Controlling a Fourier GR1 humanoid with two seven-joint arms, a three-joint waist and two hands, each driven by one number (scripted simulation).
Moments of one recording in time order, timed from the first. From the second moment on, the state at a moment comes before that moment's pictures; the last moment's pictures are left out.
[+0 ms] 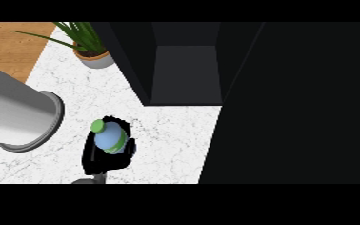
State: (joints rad) left arm -0.01 0.06 -0.13 -1.20 0.41 -0.04 -0.55; right arm 0.11 -0.33 0.75 -2.48 0.13 -0.43 0.31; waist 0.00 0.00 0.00
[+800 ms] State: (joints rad) left arm -0.13 0.01 -0.26 -1.49 0.33 0.23 -0.28; right arm 0.12 -0.34 0.74 -2.47 0.12 -0.44 0.27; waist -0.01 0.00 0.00
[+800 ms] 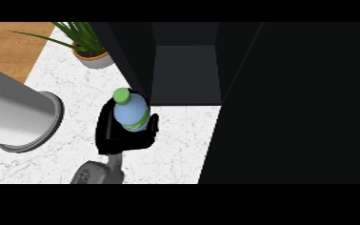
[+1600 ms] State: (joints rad) left arm -0.52 0.00 -0.30 -1.27 0.32 0.50 -0.22; right arm 0.16 -0.35 0.77 -2.47 0.12 -0.45 0.23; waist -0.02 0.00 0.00
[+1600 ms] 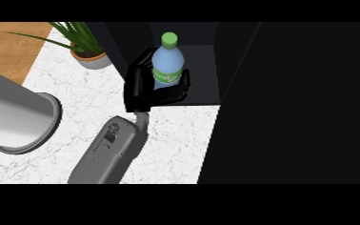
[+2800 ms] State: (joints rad) left arm -0.99 0.01 -0.16 -0.53 0.25 0.61 -0.36; right arm 0.18 -0.39 0.76 -2.48 0.08 -0.45 0.17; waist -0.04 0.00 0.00
